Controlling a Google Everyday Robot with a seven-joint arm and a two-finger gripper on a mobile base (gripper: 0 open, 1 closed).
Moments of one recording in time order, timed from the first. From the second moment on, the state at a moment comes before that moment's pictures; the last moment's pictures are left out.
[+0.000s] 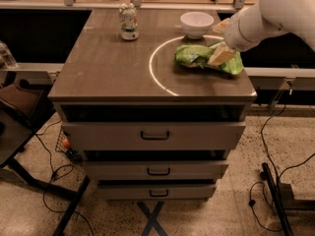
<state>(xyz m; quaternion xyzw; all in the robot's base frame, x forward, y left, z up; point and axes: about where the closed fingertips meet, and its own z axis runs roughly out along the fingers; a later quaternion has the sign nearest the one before) 0.724 -0.196 0.897 -0.62 0.68 -0.12 0.37</state>
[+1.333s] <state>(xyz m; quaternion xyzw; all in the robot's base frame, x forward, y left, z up) 0.727 -0.193 0.888 -0.63 0.68 -0.12 0.37</state>
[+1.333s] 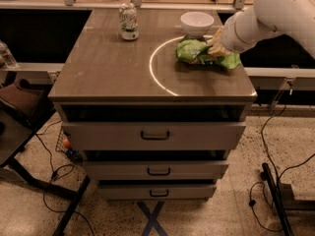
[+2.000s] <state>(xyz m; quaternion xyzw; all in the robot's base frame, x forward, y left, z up) 0.724 -0.227 0.956 -0.62 0.68 -0.17 0.34</state>
